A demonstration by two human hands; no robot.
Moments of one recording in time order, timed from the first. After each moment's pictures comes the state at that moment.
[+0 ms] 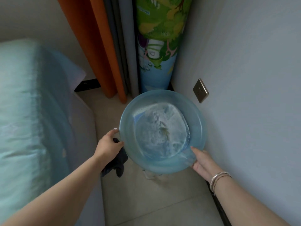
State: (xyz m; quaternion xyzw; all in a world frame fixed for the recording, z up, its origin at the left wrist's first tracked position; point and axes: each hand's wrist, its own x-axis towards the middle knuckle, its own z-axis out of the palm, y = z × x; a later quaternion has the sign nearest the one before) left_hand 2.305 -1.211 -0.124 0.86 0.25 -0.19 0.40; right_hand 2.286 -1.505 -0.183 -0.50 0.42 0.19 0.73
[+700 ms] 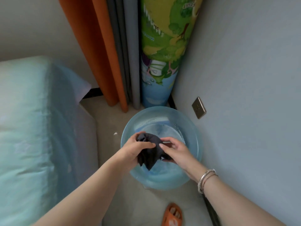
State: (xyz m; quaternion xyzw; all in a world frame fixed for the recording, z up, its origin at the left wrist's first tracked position) left_hand 2.347 -1.274 -0.069 0.53 0.31 -0.26 0.75; right_hand 2.339 -1.438 -0.087 -0.69 0.14 0.27 0.65
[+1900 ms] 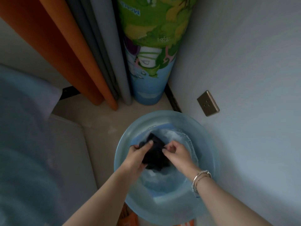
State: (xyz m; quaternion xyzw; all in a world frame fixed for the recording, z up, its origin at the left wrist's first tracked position) left_hand 2.427 -1.276 -0.176 0.47 0.42 -0.33 0.71; right_hand 2.410 -1.427 -0.202 -0.78 0.24 0.22 0.52
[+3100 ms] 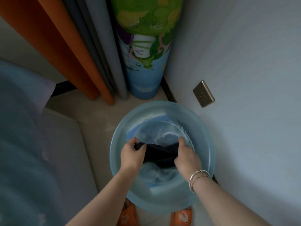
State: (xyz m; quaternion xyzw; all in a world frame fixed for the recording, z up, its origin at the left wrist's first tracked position) left_hand 2.399 -1.281 -0.168 0.79 0.28 -0.23 0.50; right_hand 2.375 -1.447 -0.186 -0.93 0.19 0.27 0.17
